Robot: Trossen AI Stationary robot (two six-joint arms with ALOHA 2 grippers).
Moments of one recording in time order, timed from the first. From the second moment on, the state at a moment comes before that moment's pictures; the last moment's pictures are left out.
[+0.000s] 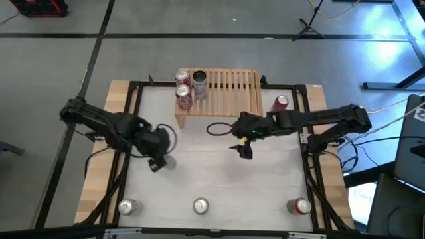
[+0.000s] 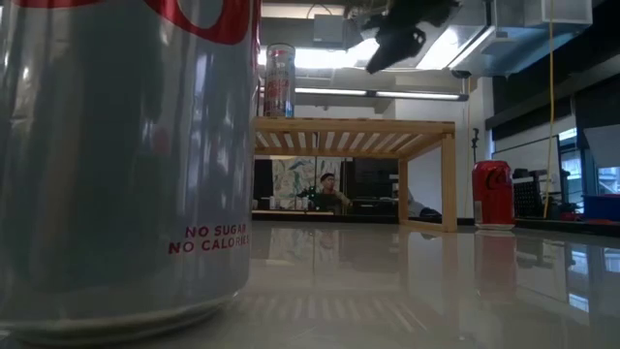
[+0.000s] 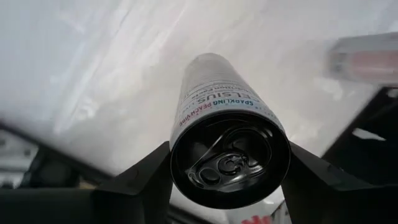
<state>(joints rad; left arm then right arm) -0.33 1.32 1.38 -1.41 0.03 -0.98 0.10 1.45 1.29 -0.66 0.05 0.10</state>
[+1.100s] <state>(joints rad) -0.14 1.83 2.20 -1.50 -0.09 -0.53 0.12 1.61 1.27 -0.09 0.00 0.05</state>
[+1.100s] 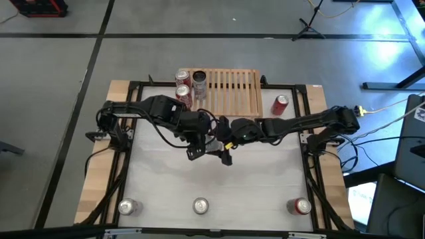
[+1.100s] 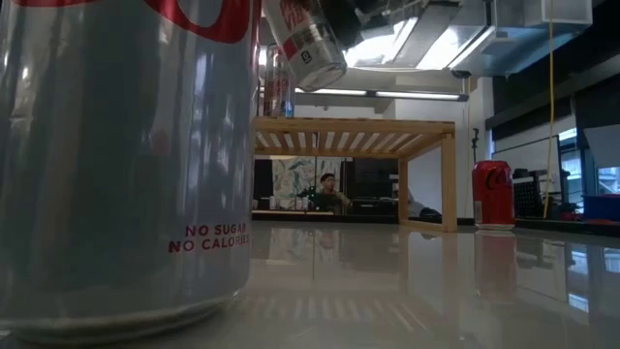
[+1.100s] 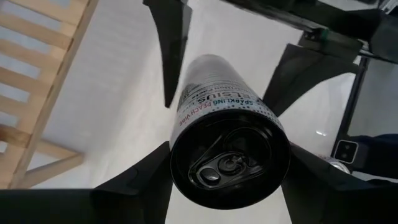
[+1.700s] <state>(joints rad) -0.14 1.70 2.20 -1.54 -0.14 -0.52 0.07 1.57 1.28 -0.03 0.08 0.04</state>
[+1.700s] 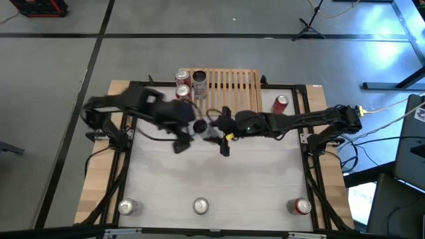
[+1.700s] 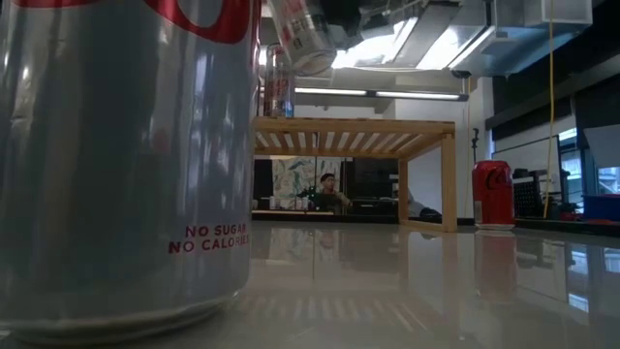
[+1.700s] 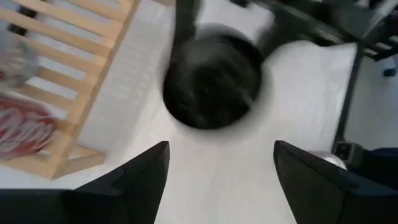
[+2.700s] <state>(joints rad) -0.36 1.30 2.12 -1.55 -0.53 -0.54 -0.19 1.75 1.28 0.41 0.09 0.06</state>
